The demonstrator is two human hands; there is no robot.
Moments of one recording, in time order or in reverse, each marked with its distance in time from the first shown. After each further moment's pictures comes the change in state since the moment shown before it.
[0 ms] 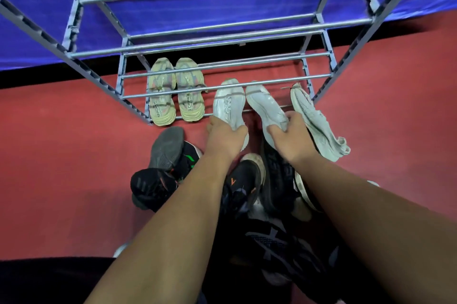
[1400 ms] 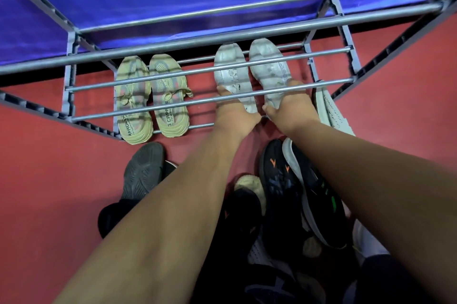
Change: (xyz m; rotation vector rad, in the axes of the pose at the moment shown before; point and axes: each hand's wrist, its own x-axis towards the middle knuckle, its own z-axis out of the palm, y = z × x) left_hand 0.152 0.029 0.079 0.235 -0.080 0.098; right_hand 0.152 -0.017 0.010 -0.844 -0.022 -0.122
